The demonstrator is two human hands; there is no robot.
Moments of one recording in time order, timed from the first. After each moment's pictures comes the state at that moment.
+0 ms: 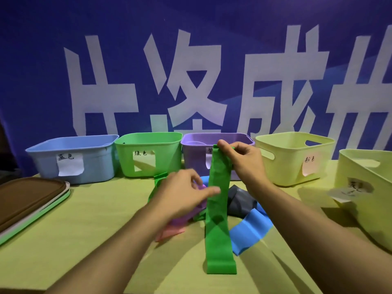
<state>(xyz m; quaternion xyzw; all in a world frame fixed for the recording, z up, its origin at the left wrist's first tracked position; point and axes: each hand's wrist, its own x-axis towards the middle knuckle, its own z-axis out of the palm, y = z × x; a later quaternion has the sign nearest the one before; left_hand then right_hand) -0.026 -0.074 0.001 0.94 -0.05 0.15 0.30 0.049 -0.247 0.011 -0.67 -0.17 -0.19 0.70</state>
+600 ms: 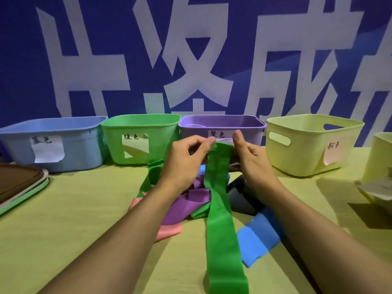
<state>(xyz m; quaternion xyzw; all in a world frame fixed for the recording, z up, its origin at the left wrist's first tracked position) 0.065 -0.083 -0.029 0.75 -0.17 0.27 0.58 0.081 -0.248 -0.036 -0.68 -0.19 -0.12 0.70</state>
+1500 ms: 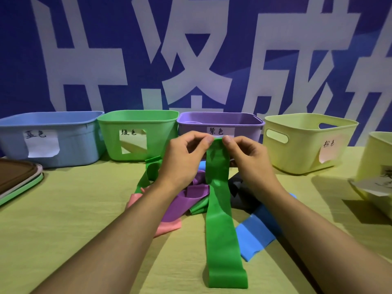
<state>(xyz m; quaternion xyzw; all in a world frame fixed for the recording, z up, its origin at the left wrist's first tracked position) 0.067 -0.080 -0.037 0.72 -0.18 0.27 0.61 0.069 -0.245 -0.038 -0.68 -0.21 -0.19 0.68</state>
